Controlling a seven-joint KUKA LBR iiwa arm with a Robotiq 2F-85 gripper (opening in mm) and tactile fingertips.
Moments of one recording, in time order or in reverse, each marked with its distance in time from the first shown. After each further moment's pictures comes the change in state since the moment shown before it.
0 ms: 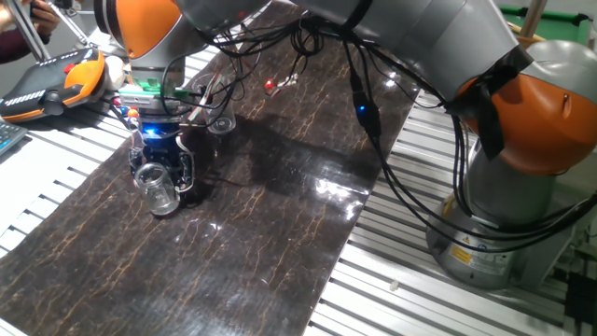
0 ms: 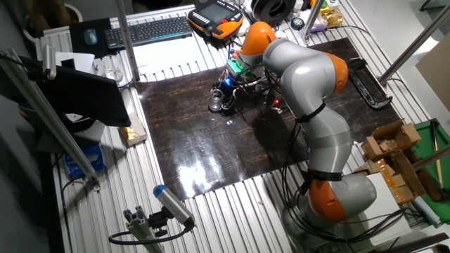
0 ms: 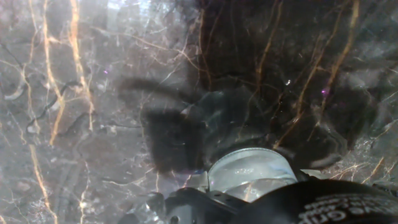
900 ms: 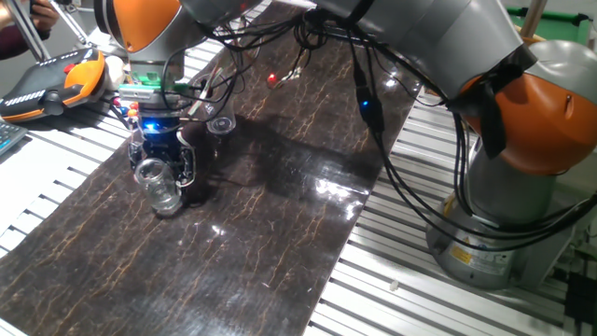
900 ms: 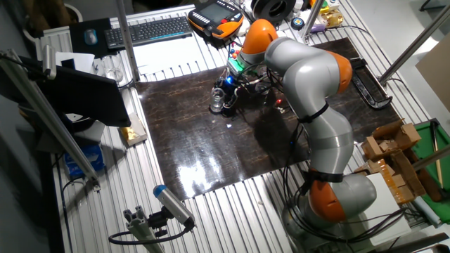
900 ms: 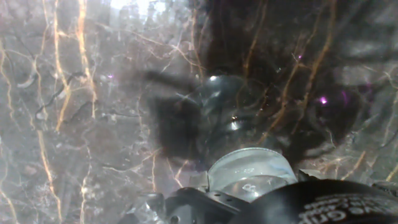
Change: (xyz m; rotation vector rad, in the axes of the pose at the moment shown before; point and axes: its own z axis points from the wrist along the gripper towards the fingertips) arm 0.006 -0.007 -0.018 -0.011 -0.029 -0.010
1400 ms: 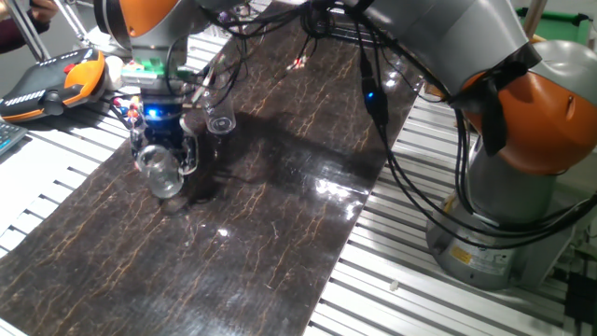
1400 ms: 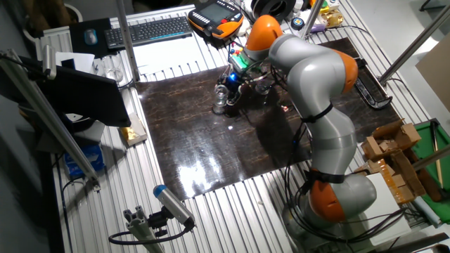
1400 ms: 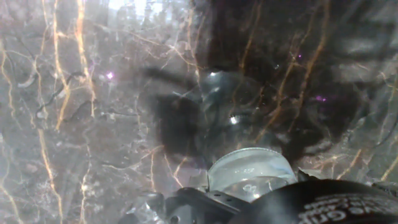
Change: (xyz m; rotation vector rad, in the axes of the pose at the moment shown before) arm 0.000 -0.006 -0.035 -0.009 -0.027 -0.026
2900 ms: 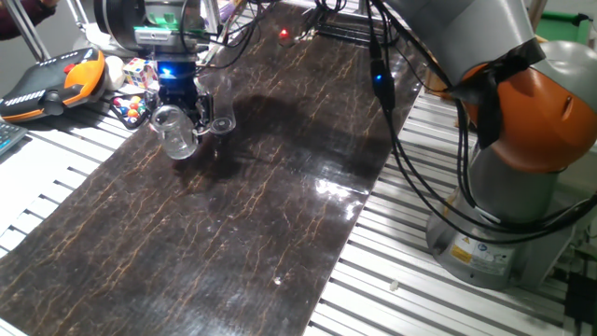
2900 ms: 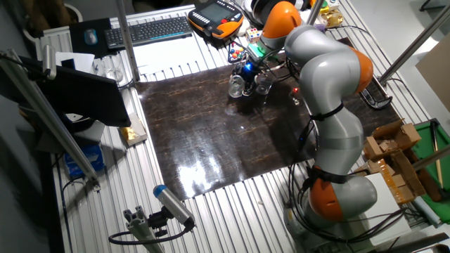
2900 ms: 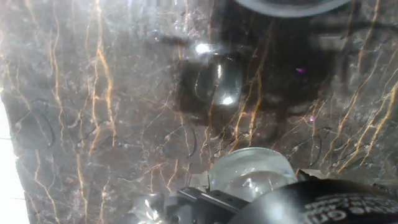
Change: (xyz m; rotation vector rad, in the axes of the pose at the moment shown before) arm -0.036 -0.019 -0.073 0.003 -0.026 0.019
